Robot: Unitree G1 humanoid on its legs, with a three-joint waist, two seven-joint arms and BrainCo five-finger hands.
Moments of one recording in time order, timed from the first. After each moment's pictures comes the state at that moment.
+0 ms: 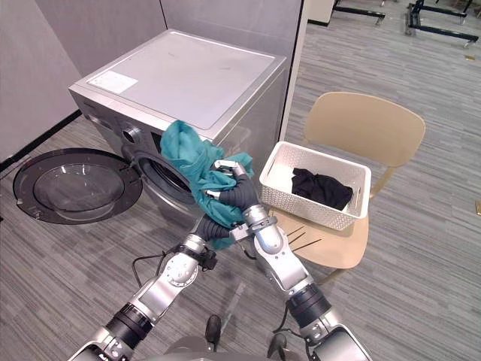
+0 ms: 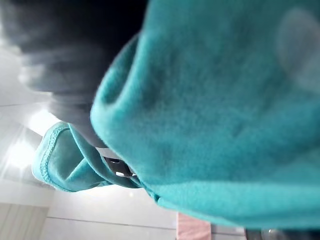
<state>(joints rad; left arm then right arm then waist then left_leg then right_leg) -0.21 0.18 -0.52 0.25 0.34 -0.21 0.28 -0.32 -0.13 0.49 0.08 0.27 -0.22 -0.06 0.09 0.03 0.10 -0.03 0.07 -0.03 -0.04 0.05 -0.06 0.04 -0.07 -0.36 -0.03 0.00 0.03</state>
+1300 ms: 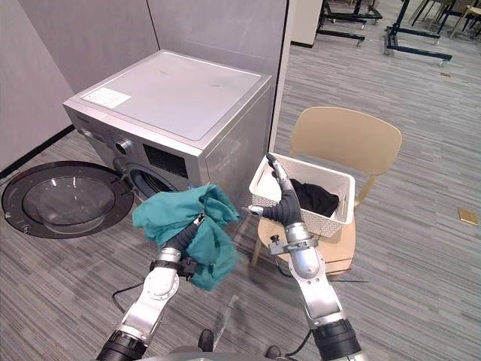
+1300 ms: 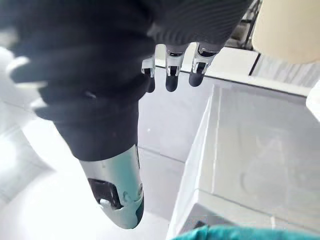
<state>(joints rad) 0.04 0.10 -0.22 0.16 0.24 -0.21 0.27 -0.02 -0.18 0.17 -0.09 -0.15 -0.23 -0.13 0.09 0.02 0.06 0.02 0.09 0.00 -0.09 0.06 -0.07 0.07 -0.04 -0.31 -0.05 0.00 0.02</state>
